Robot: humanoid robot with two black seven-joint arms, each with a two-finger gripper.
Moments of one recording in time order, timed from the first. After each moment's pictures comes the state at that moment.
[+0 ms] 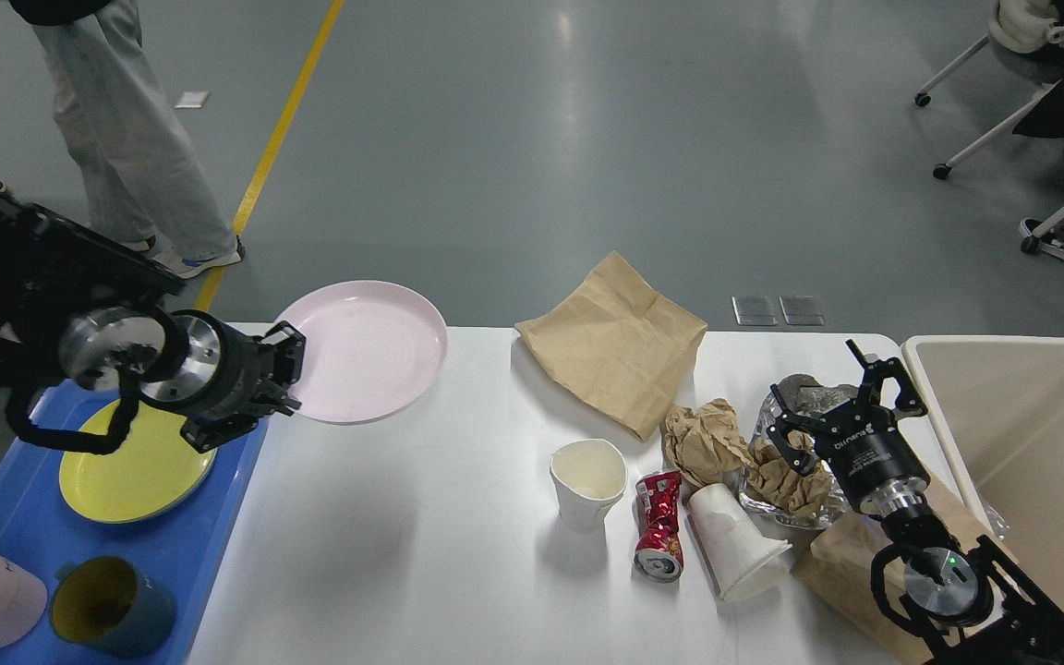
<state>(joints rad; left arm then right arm) -2.03 0.34 1.35 -1.57 -0.83 -0.14 0.08 0.24 -0.15 1.33 0.76 -0.33 0.51 0.16</state>
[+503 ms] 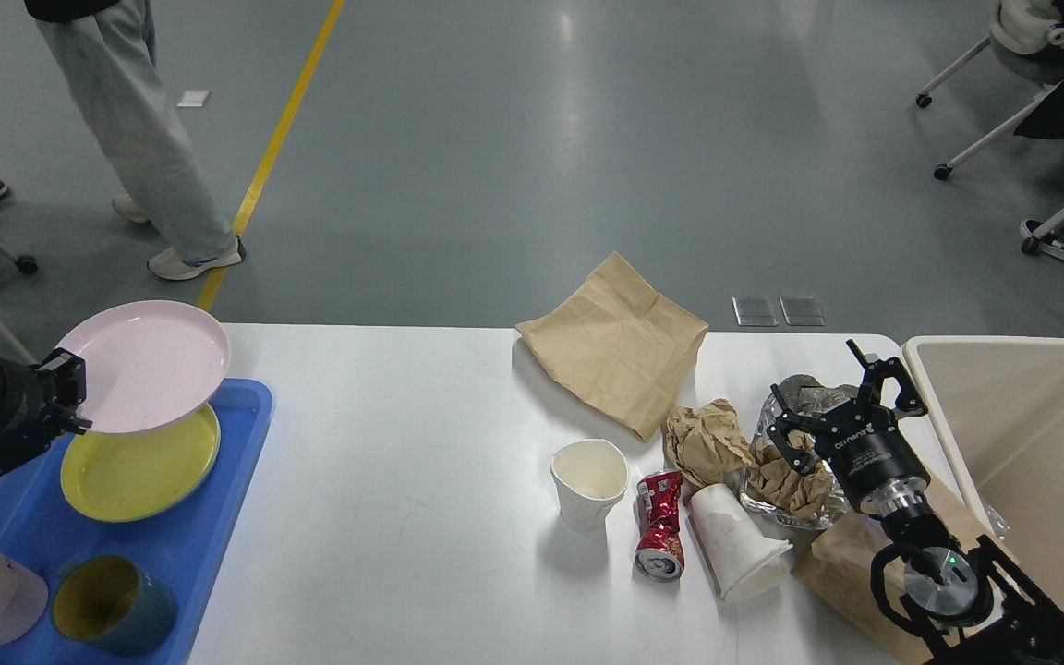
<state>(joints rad) -1.53 0.62 1.39 -0.96 -0.72 -0.34 0.10 0.24 -0.15 1.33 0.76 -0.33 0.51 0.16</state>
